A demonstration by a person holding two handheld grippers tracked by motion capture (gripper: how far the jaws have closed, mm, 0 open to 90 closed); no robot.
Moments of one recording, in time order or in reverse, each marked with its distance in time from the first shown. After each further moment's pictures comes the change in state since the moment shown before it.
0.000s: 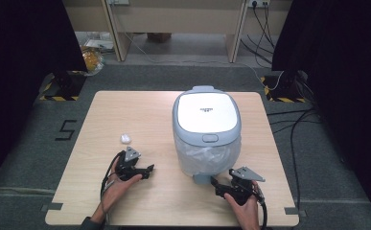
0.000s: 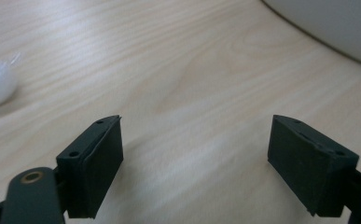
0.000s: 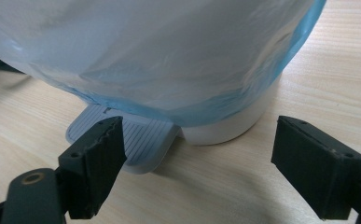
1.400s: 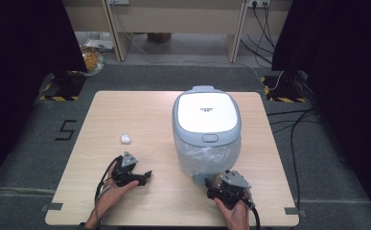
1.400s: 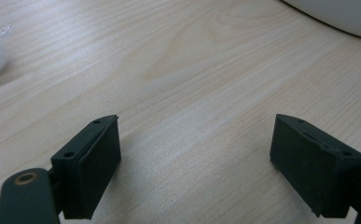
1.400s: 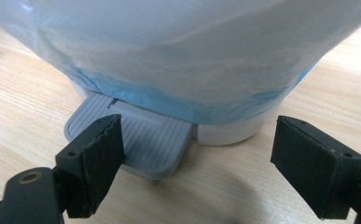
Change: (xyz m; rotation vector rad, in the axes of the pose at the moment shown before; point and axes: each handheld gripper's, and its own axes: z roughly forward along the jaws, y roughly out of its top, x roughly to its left) left arm -0.002 -0.009 -0.009 0.005 -0.035 0.014; right arm 0.030 -0.007 0.008 -0.010 -0.144 -0.131
